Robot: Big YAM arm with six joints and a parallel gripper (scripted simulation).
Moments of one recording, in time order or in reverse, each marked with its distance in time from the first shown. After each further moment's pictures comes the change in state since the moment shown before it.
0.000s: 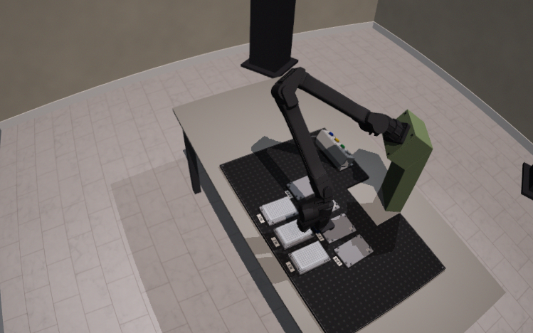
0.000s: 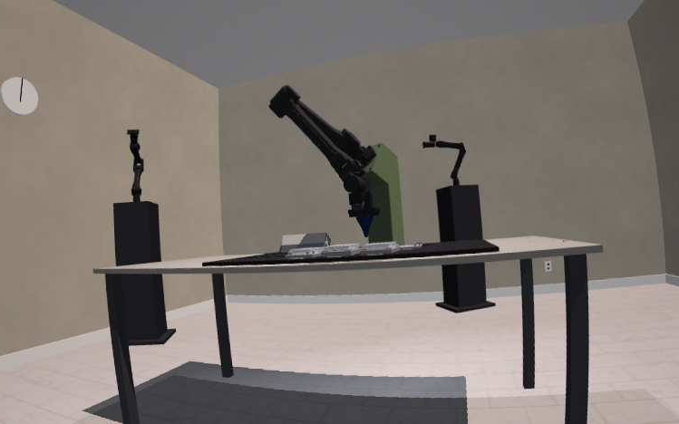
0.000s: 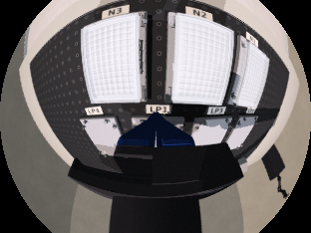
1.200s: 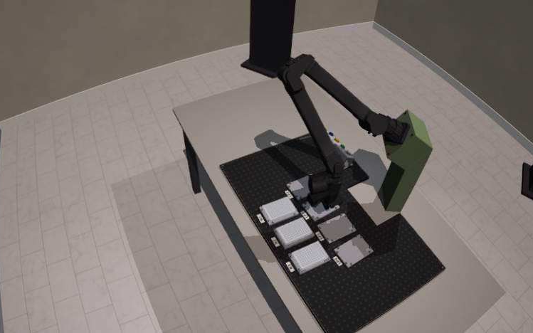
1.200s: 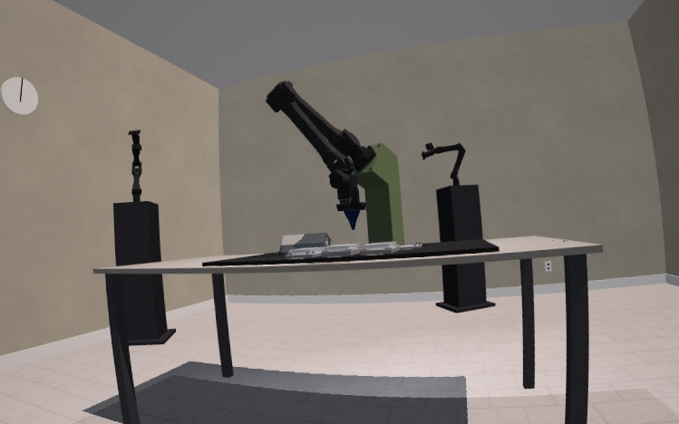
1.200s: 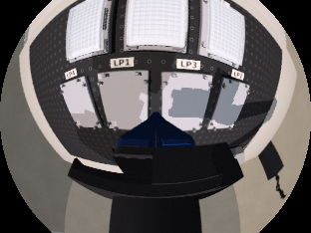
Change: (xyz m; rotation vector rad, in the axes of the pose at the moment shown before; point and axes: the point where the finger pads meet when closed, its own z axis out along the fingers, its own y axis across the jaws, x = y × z) arm 0.083 -0.070 -0.030 0.008 0.007 -0.030
